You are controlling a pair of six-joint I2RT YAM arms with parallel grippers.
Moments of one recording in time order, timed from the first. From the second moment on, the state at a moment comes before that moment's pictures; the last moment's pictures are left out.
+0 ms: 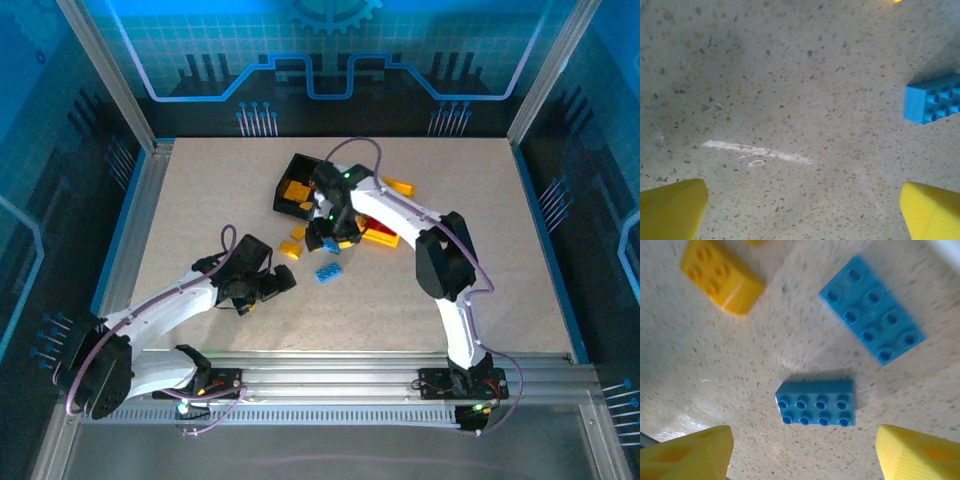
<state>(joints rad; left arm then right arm) -0.53 1.20 0.69 -0.65 0.11 -1.03 0.67 2.14 1.86 -1.20 -0.23 0.37</state>
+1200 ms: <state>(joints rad) -0.53 1.07 0.65 -0.71 0.10 -1.00 0.78 2.27 1.81 -1.18 -0.05 0.35</state>
